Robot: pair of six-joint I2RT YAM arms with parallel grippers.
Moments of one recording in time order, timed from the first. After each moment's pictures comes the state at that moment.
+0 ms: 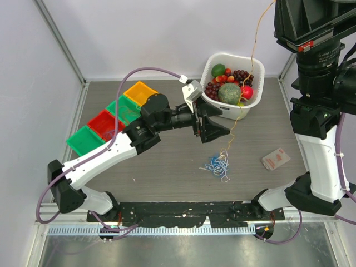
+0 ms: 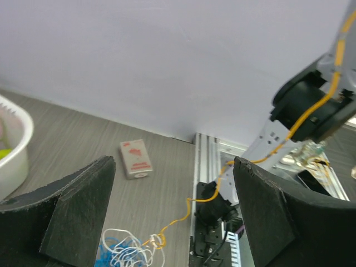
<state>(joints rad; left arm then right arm) -0.94 1.40 1.37 0.17 0.47 -0.34 0.66 1.41 2.28 0.28 -0.19 1.12</state>
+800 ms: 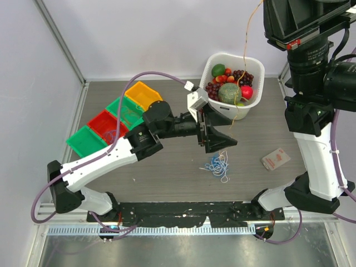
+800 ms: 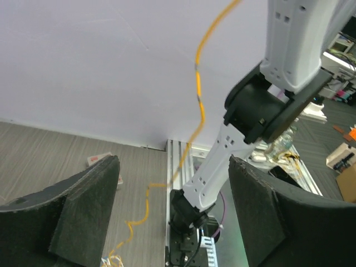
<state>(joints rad) -1.03 1.37 1.37 0.20 0.51 -0.36 0.66 1.41 2.25 0.28 -0.18 1.12</state>
